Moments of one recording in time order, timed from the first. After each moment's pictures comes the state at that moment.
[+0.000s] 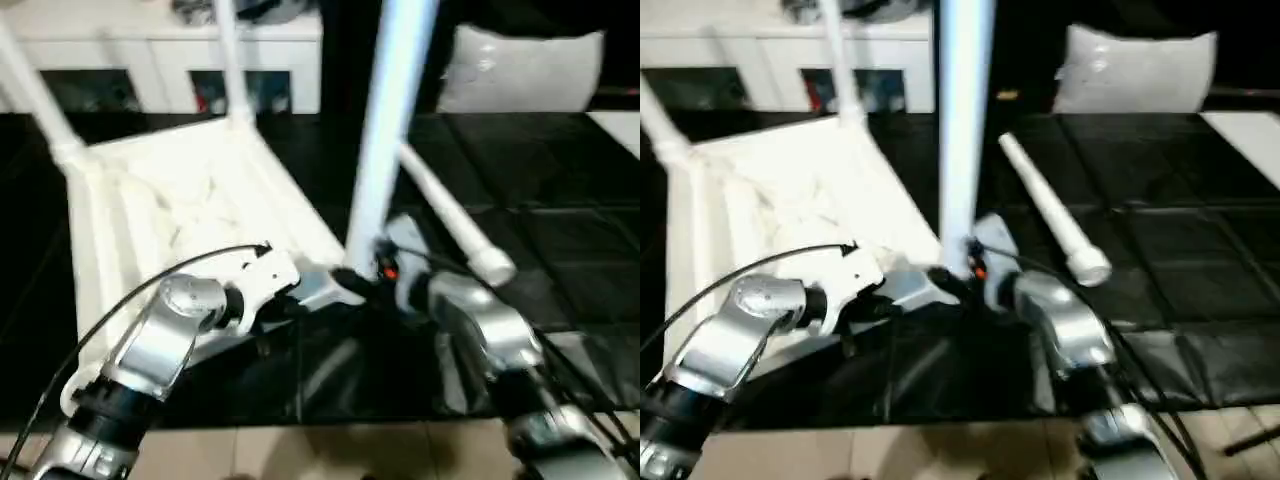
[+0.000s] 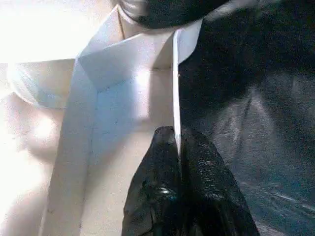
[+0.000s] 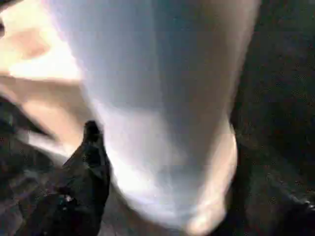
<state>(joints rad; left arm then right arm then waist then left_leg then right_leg) -0.40 0.40 -0.28 0.10 0.08 0.52 -0.96 -0.42 -0.24 0.13 0.36 0.16 0.39 0.71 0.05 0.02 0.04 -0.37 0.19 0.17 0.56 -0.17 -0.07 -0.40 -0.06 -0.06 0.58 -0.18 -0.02</state>
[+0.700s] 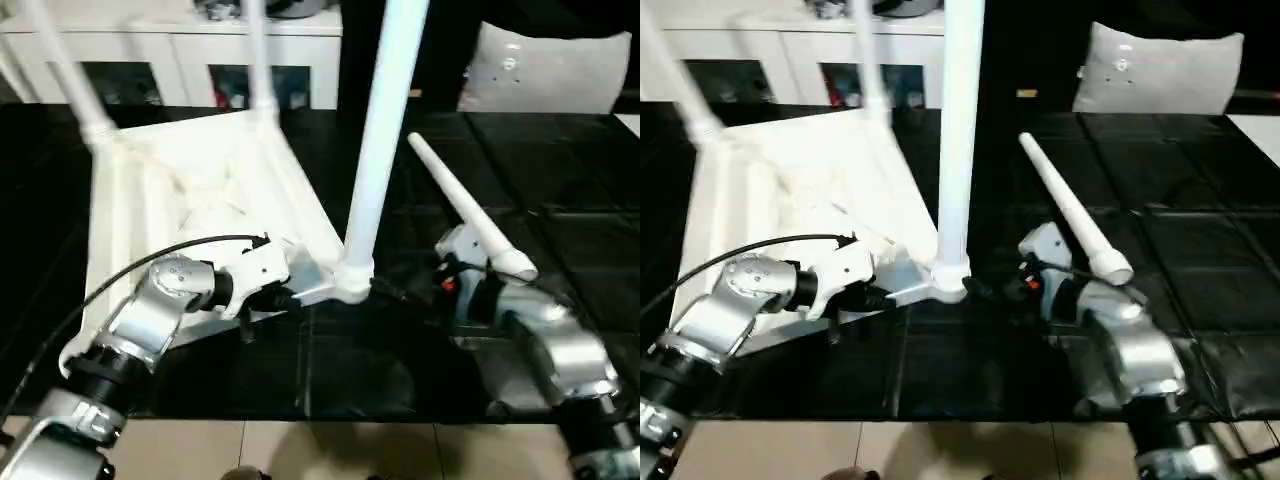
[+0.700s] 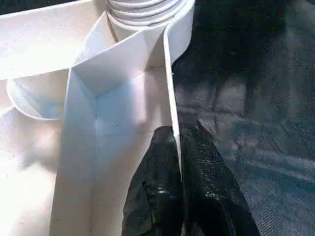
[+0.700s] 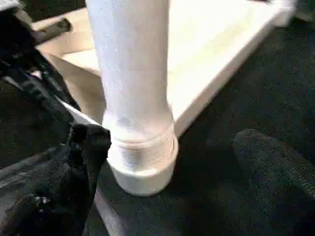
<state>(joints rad) -0.52 0.49 -0.35 0.37 0.08 0.16 -1.14 -0.36 -0.42 0.10 0.25 0.22 0.23 0.96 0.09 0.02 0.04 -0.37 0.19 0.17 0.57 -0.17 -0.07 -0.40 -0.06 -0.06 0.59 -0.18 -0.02</state>
